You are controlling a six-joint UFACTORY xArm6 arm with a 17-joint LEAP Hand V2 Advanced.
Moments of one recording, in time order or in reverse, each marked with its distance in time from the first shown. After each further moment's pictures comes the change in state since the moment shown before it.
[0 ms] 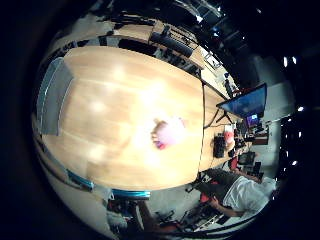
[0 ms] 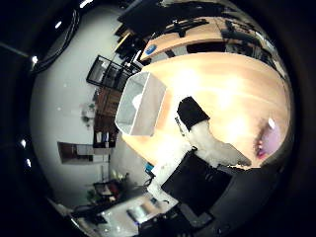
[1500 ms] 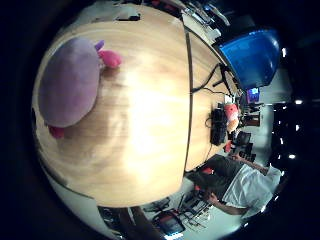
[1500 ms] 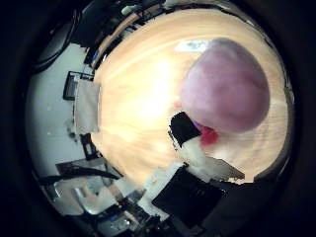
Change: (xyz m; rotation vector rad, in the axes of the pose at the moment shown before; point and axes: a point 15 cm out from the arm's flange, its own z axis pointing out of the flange) arm 0.253 0.085 0.145 -0.171 0.153 0.167
